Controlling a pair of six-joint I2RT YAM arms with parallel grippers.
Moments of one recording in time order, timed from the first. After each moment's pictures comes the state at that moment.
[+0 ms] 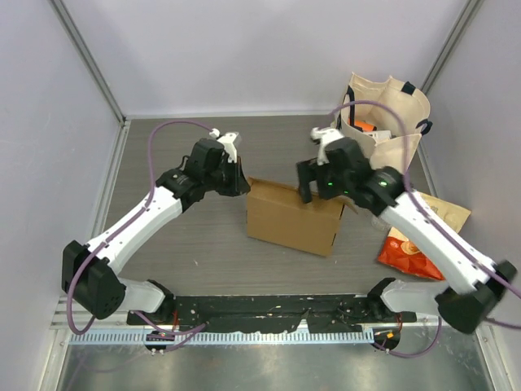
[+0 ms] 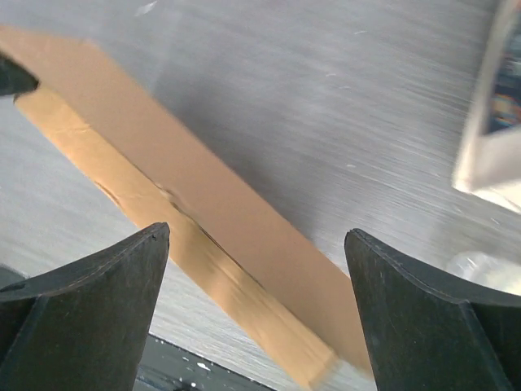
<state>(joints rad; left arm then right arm) -0.58 1.35 1.16 -0.48 0.18 -0.42 0.69 1.29 1.32 -0.81 0.10 0.21</state>
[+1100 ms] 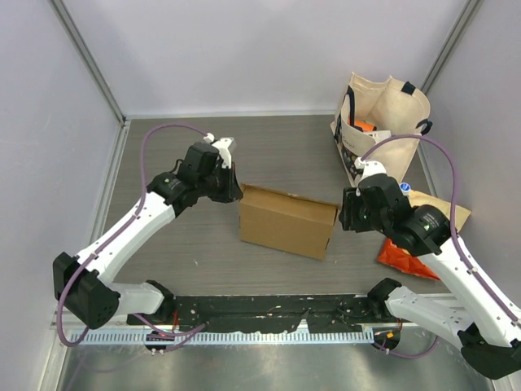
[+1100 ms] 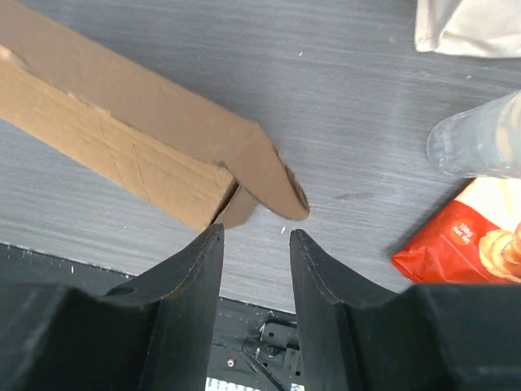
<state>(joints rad) -0.58 1.29 1.18 -0.61 0.15 -0.40 0.63 0.87 1.15 -1.06 0.25 0.40</state>
